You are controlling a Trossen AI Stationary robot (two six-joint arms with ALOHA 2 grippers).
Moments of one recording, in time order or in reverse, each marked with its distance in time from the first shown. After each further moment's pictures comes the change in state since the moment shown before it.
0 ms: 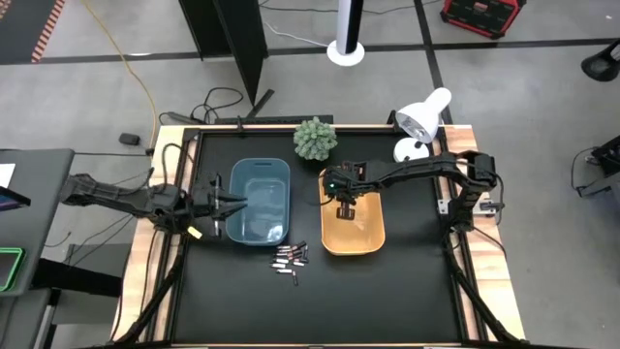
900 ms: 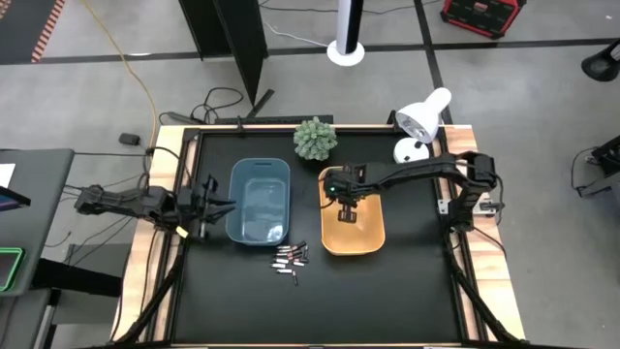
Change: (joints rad) left arm 0.000 -0.367 -0.172 0.052 0.093 -0.054; right arm 0.013 0.001 -0.001 -0.048 -0.008 0.045
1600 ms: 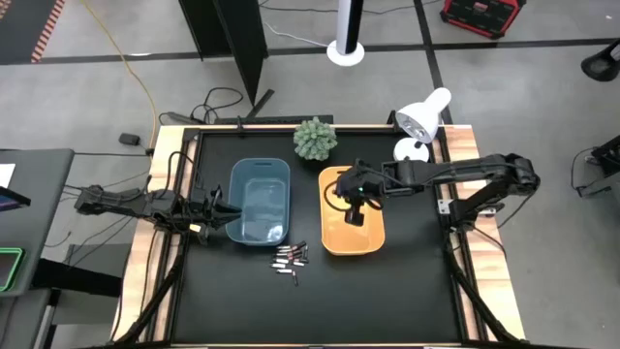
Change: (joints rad) left arm 0.000 0.000 0.000 -0.234 0.020 -0.327; right arm 0.124 -0.309 0.008 0.005 0.015 0.139
